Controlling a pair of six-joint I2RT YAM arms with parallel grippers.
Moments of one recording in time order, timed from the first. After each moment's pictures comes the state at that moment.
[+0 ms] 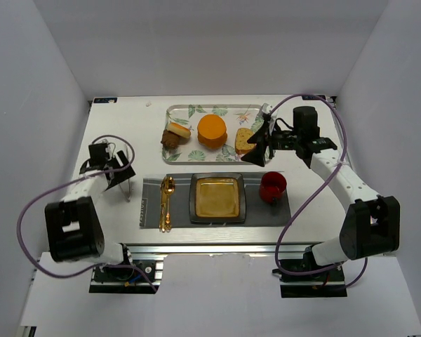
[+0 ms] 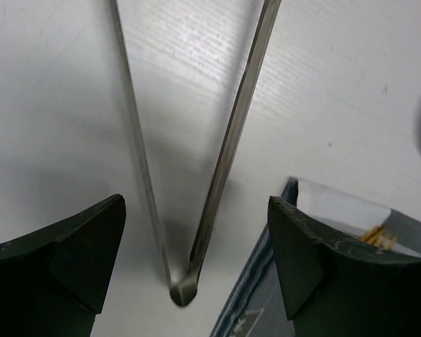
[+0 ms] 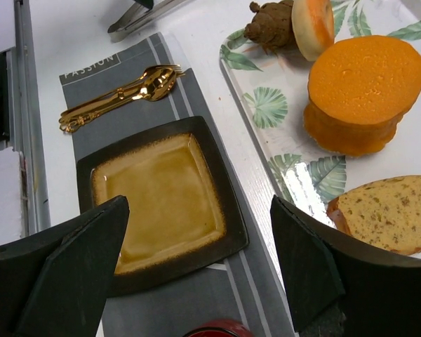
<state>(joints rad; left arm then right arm) 0.19 1.40 0.75 -0.27 0.02 -0.31 0.25 1.43 1.12 -0.24 -1.01 -0.35</state>
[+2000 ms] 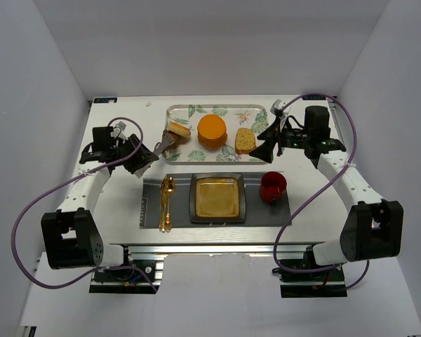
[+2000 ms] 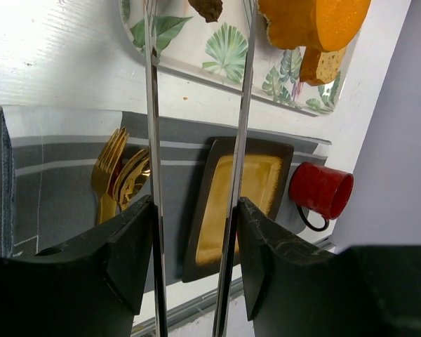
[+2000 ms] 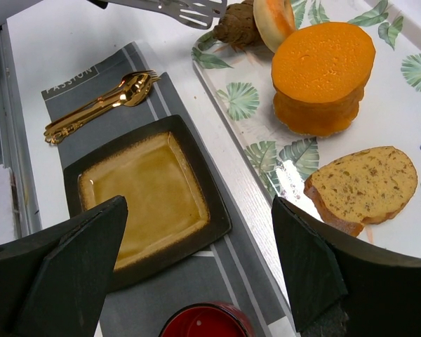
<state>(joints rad) 0.07 1.36 0.97 -0.44 0.53 -0.58 0.16 1.41 1.10 -0.21 -1.01 -0.29</state>
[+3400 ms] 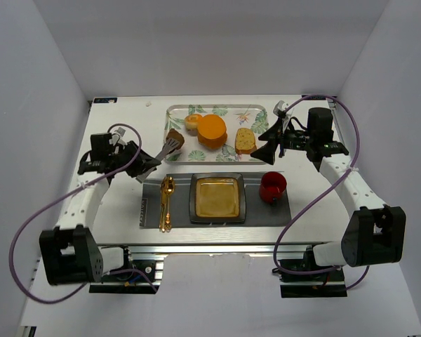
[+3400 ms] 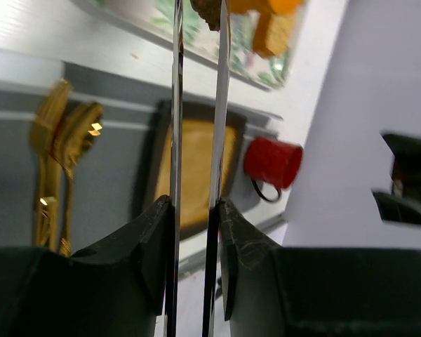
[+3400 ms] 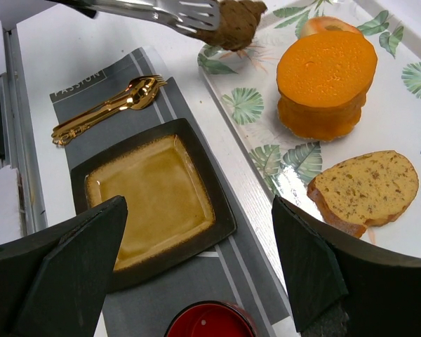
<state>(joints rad) 0.06 1.27 0.89 -0.43 0.62 -0.72 0.15 1.37 1.06 -0.18 -1.04 -0.28</state>
